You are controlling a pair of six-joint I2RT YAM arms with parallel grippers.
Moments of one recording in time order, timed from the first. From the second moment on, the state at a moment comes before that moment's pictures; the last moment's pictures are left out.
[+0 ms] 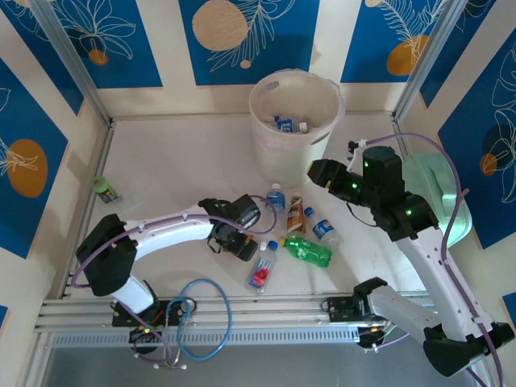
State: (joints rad) left arm -0.94 1.58 1.05 -0.84 -0.08 -0.32; right arm 0.39 0.91 1.15 -0.74 -0.26 0.80
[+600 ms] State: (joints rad) left arm -0.93 1.68 1.14 -0.80 -0.13 -0.04; right arm 0.38 0.91 1.16 -0.76 -0.25 0.80
